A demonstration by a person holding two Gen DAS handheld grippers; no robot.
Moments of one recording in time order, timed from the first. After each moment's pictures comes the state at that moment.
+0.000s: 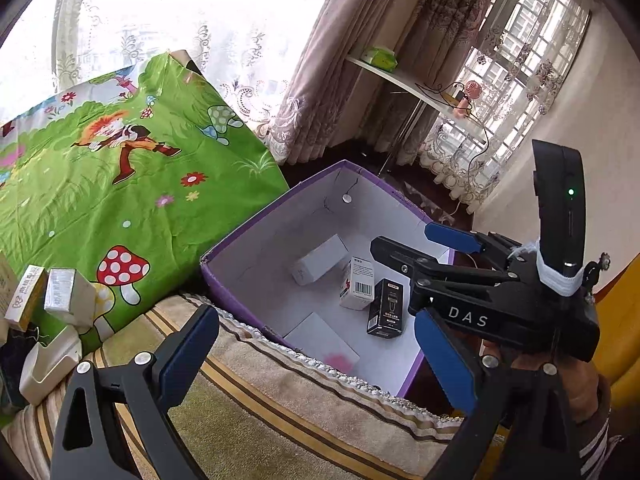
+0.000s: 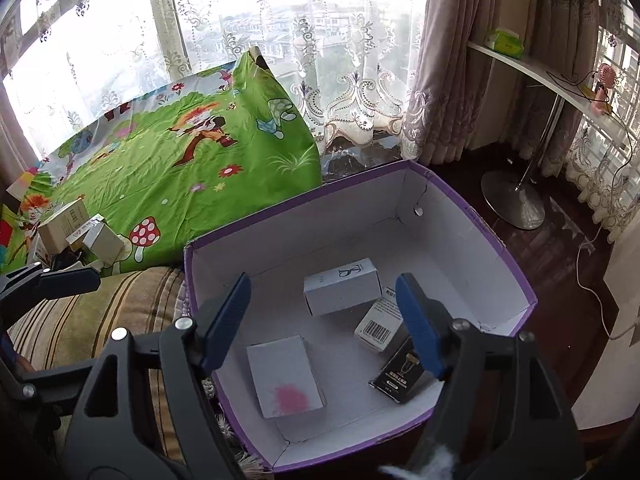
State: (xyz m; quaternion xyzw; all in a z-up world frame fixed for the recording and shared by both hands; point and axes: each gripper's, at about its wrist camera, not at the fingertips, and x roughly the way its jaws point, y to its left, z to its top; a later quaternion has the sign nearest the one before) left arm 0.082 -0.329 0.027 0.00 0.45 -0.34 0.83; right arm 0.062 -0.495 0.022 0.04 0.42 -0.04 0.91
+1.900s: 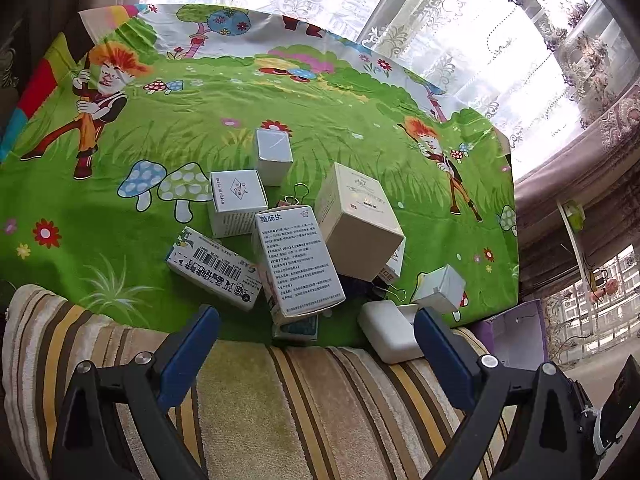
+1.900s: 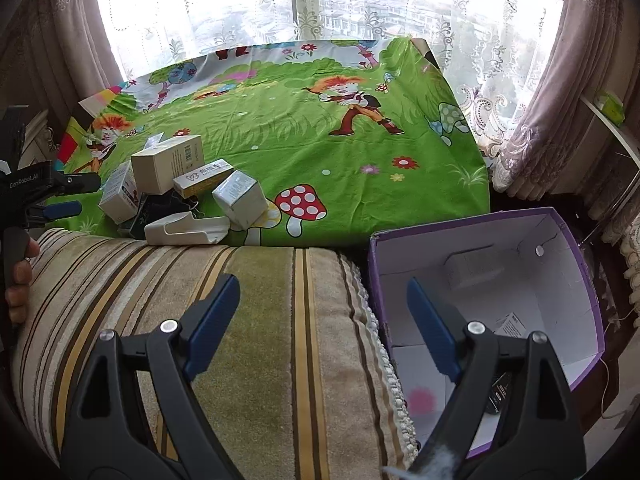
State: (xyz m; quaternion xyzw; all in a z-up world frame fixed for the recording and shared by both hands) left arm 0.113 -0.030 0.005 -0.21 0.50 0.00 0.84; right arm 0.074 -0.332 0.025 -0.05 0.44 0.11 0.89
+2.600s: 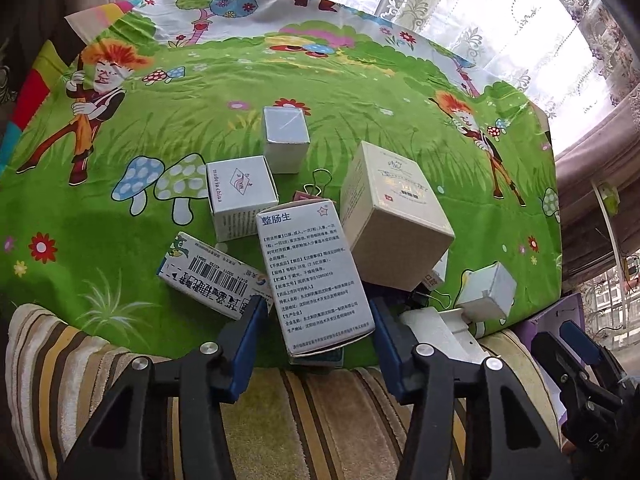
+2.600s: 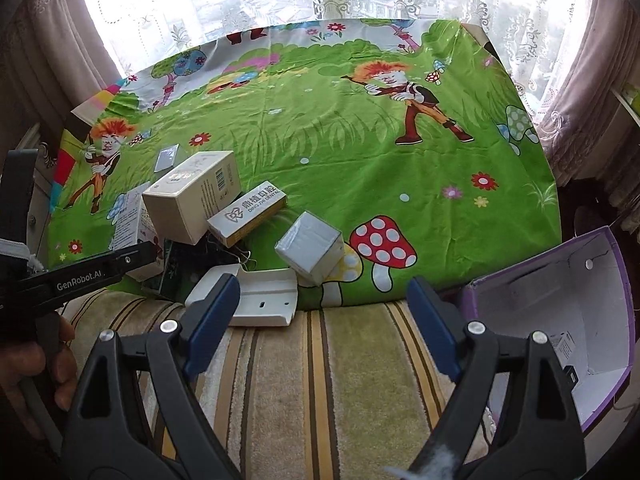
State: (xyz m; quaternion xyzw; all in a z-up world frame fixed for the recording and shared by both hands) left arm 0.141 -0.039 -0.023 -0.17 0.53 0.04 0.83; right arm 0.146 -0.248 0.009 -0.02 0.50 0.11 0.86
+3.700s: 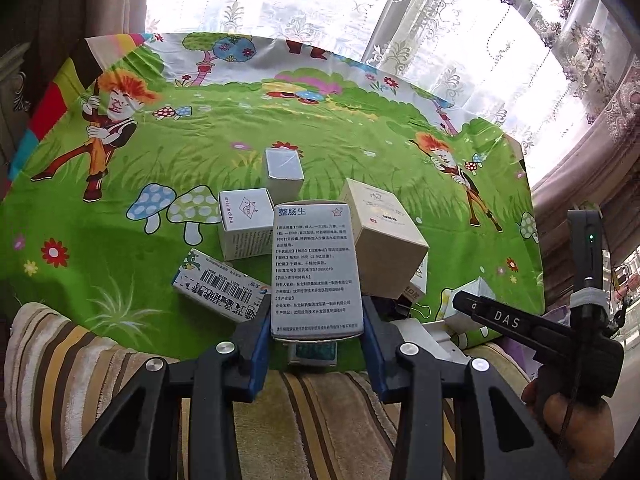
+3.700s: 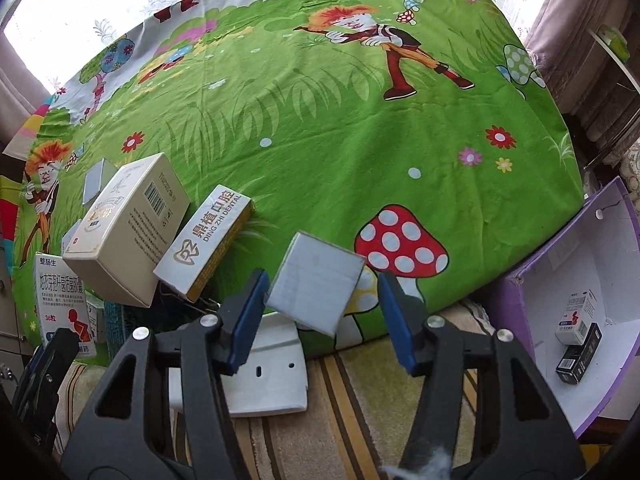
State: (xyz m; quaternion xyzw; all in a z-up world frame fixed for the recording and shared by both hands) left arm 0.111 -0.036 -0.004 -0.18 0.45 0.03 0.87; right arm 0.202 -0.232 -0.042 0.03 0.57 0.02 0.82
